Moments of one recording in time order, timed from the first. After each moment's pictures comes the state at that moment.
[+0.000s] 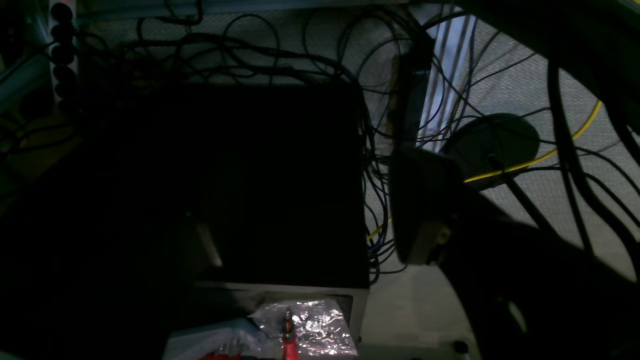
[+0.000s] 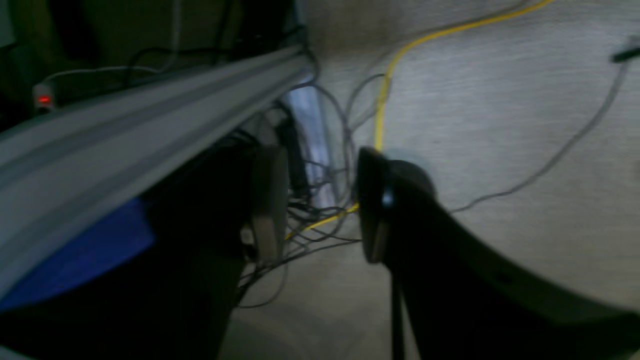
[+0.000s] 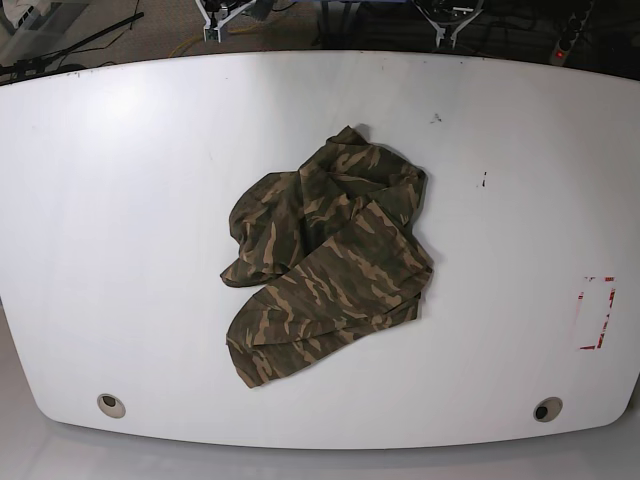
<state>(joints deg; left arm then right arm) 7.2 -4.4 1.8 9.4 -0.2 0.3 2.4 -9.6 7.0 -7.3 9.4 20.2 17.5 7.6</state>
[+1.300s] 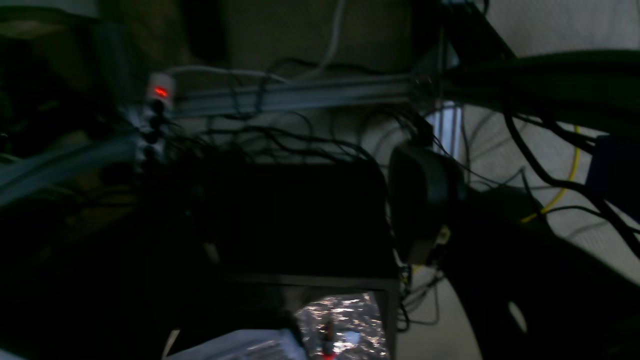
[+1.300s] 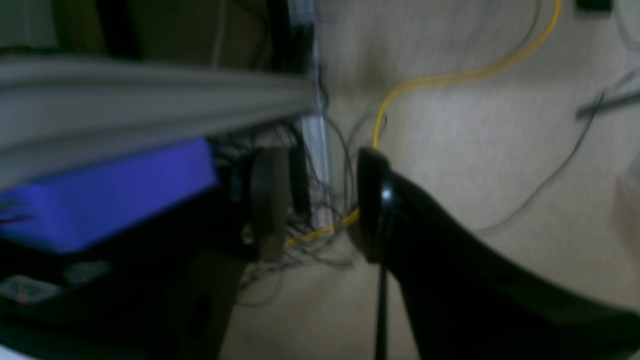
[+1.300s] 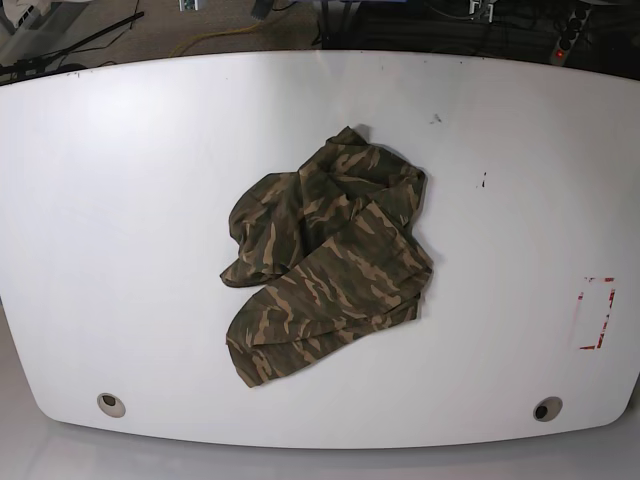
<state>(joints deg) 48.5 -8.1 -3.7 74.4 -0.2 0.1 3.3 -44.3 11.0 0.7 63.9 20.2 17.4 -1.1</state>
